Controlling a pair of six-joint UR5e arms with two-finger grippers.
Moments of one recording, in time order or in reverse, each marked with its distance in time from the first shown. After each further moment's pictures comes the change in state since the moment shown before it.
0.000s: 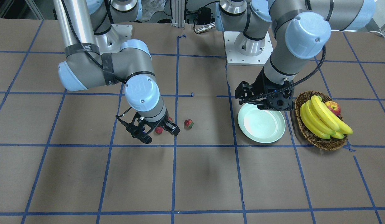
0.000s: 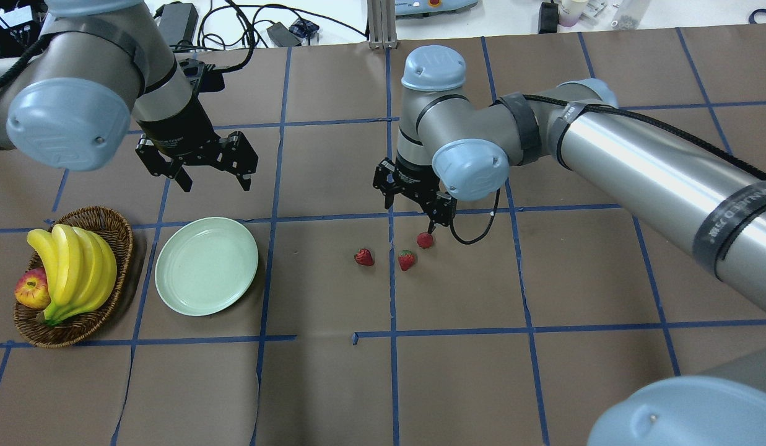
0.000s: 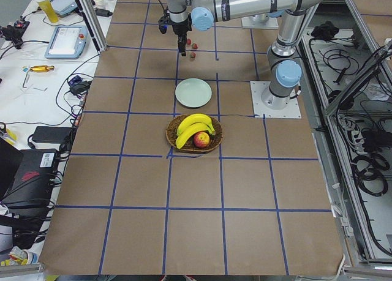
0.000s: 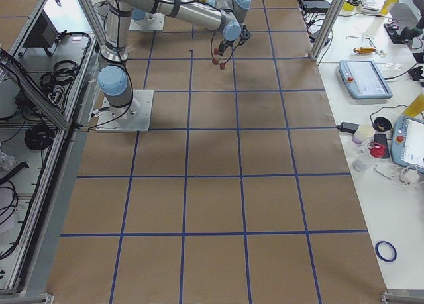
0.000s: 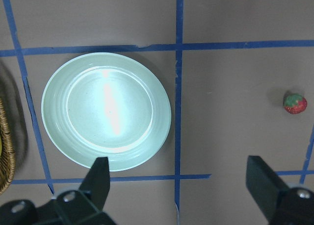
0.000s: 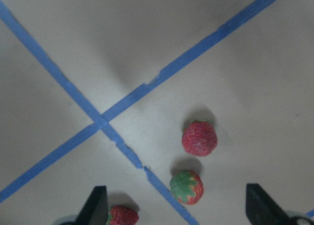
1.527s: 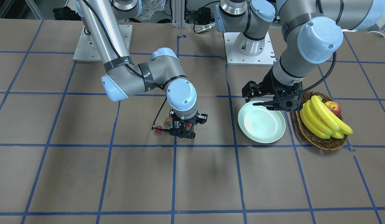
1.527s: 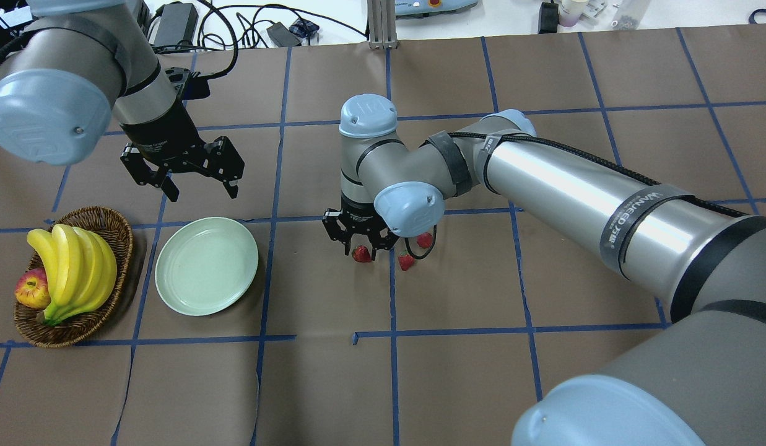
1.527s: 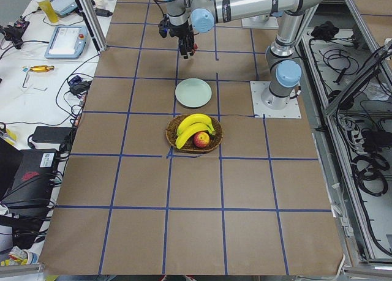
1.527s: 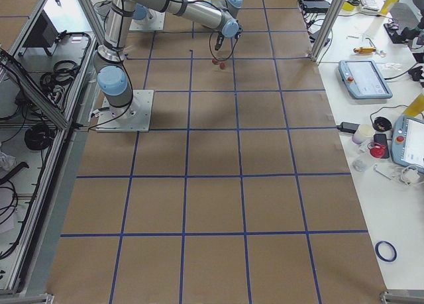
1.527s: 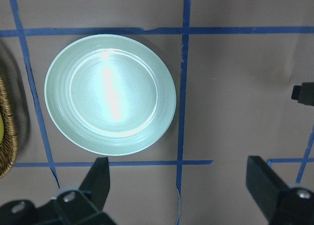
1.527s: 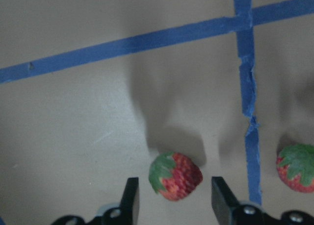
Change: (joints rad) left arm 0.058 -0.001 0.002 -0.071 -0.006 0.011; right arm 0.178 0.111 -0.038 -0.079 0.068 -0.281
